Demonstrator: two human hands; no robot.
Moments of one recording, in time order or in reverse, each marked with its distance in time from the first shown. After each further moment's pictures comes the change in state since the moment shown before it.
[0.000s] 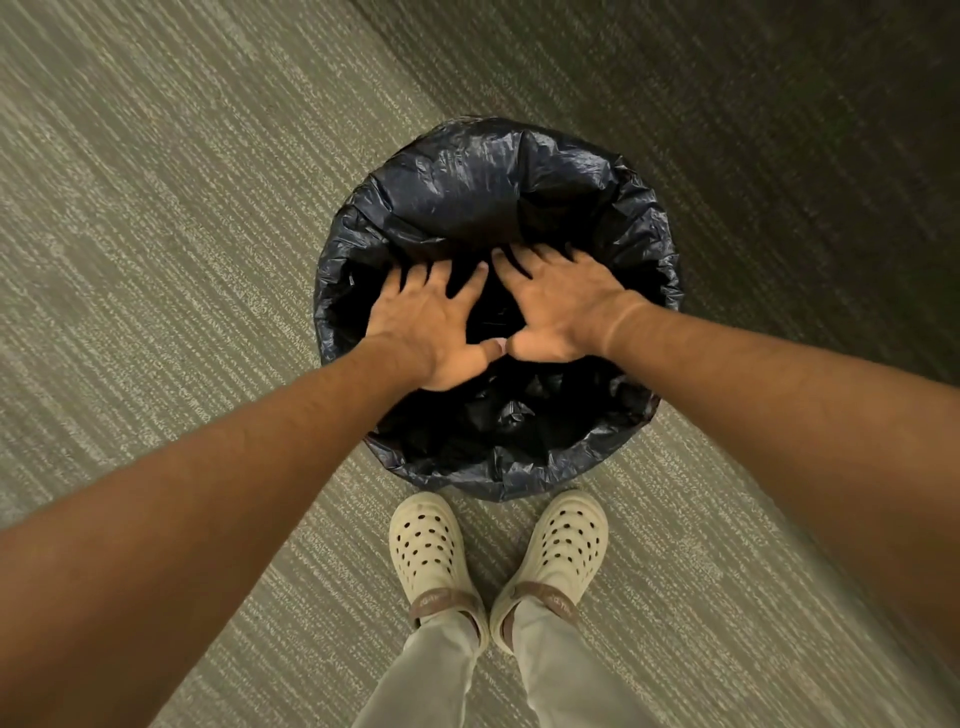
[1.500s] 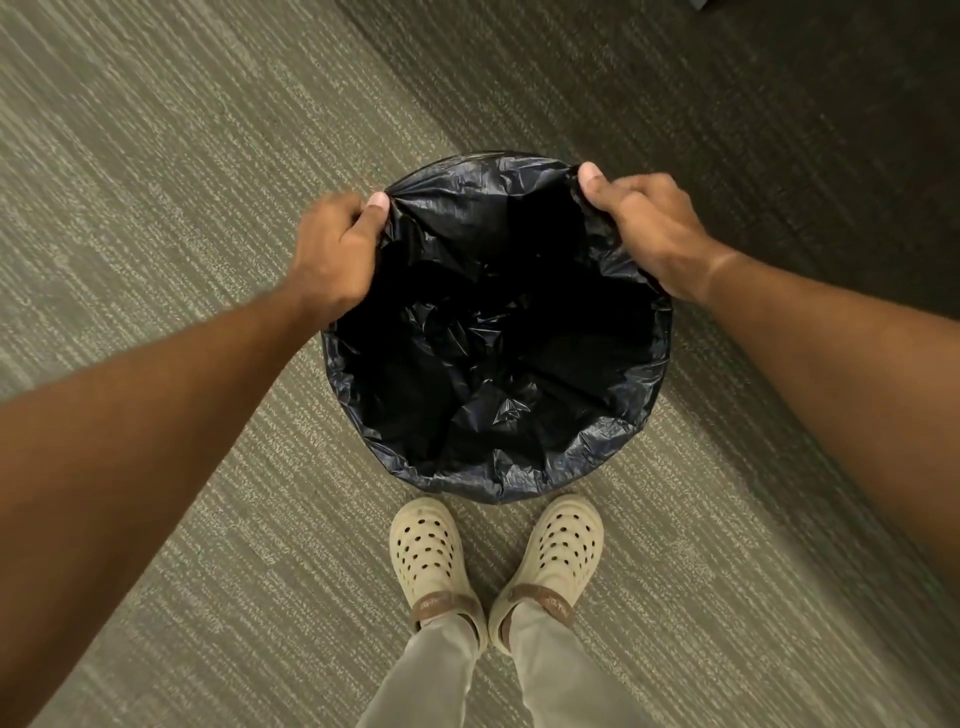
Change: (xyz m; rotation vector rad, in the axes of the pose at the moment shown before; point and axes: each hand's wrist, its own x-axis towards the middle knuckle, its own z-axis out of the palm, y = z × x) left_hand 0.011 -0.078 -0.028 -0.963 0.513 -0.251; right_hand -0.007 0.072 -0.036 1.116 0.429 0.491
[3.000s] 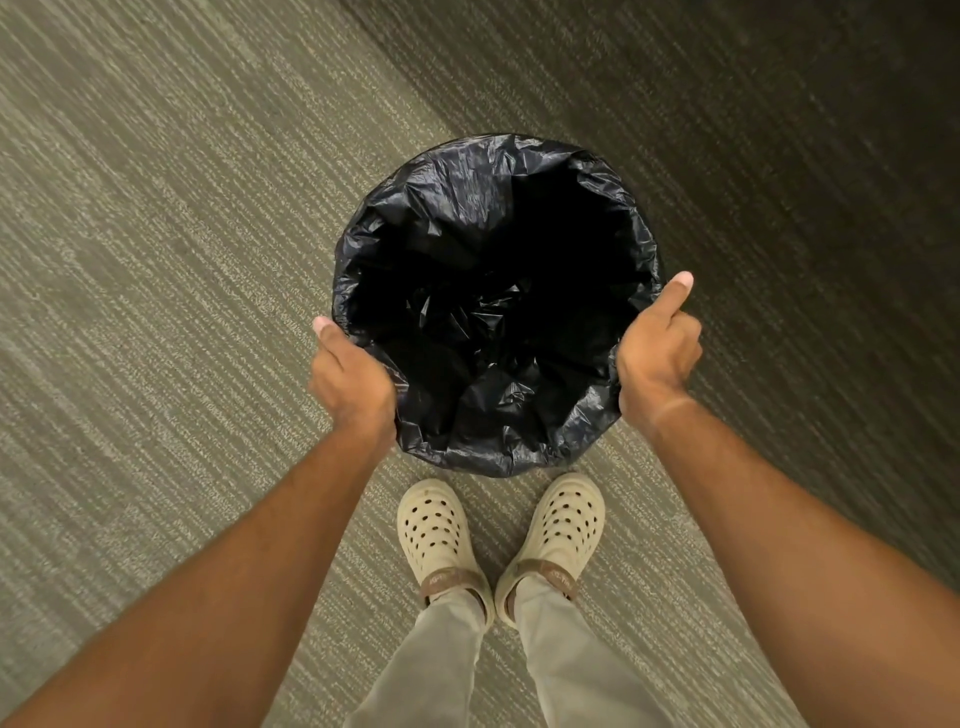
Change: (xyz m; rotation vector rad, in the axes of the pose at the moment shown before) left_hand -0.115 -0.014 0.052 -0.522 0.448 -0.704; right_hand -0.111 0.039 0.048 0.347 0.556 0.407
